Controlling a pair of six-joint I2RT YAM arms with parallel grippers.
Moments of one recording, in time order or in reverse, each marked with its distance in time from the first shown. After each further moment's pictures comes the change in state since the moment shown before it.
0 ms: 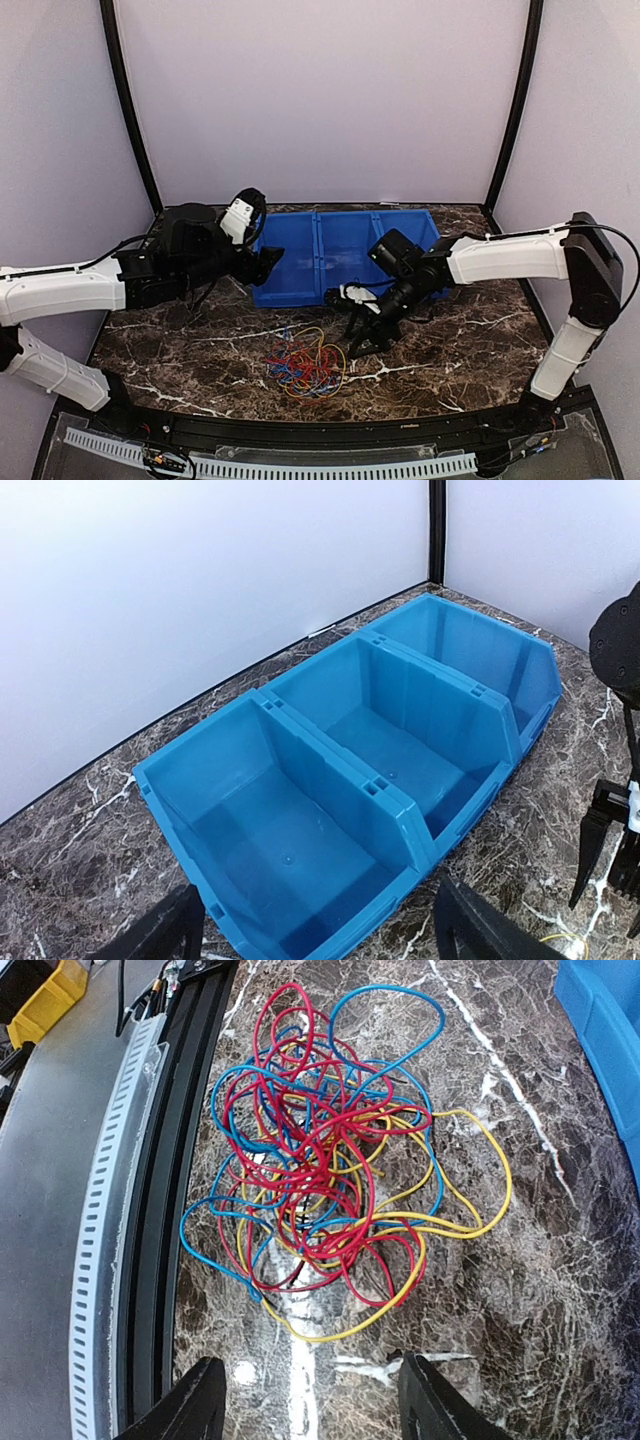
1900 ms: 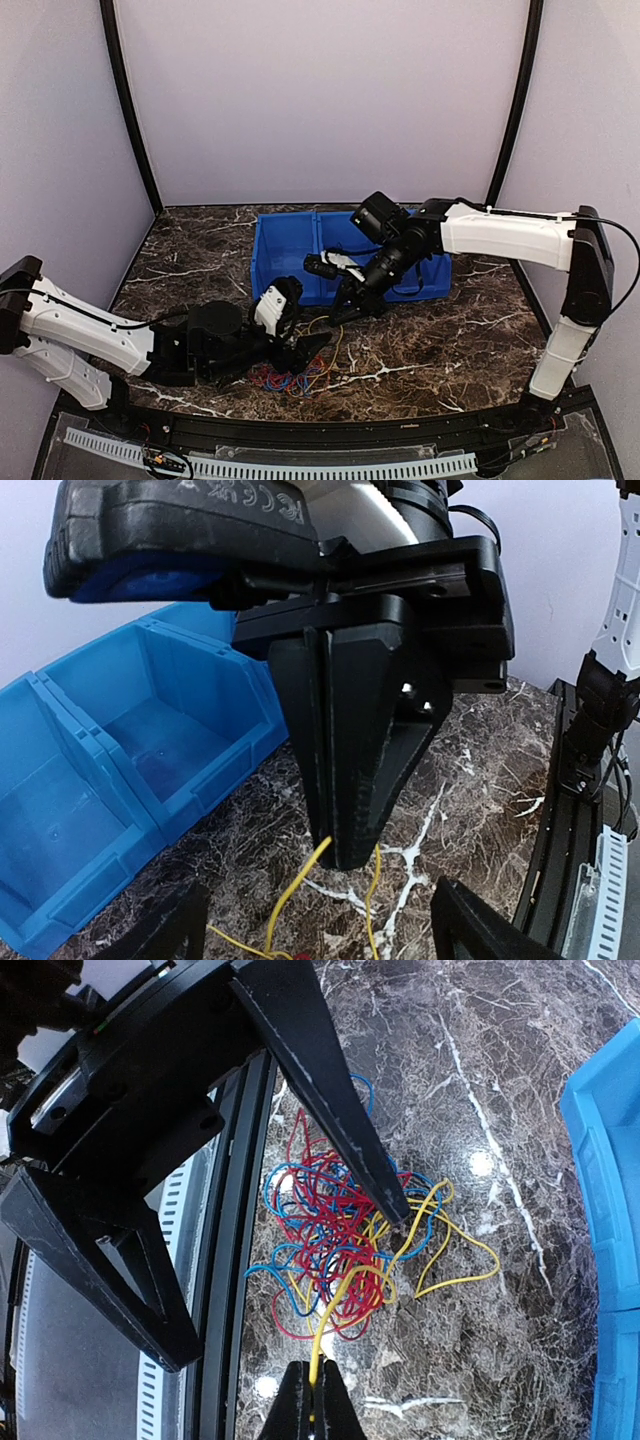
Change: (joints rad) left arm -0.417 0.122 -0.278 0.485 -0.077 -0.172; right arm 0.046 0.055 0.327 -0.246 -0.061 0.063
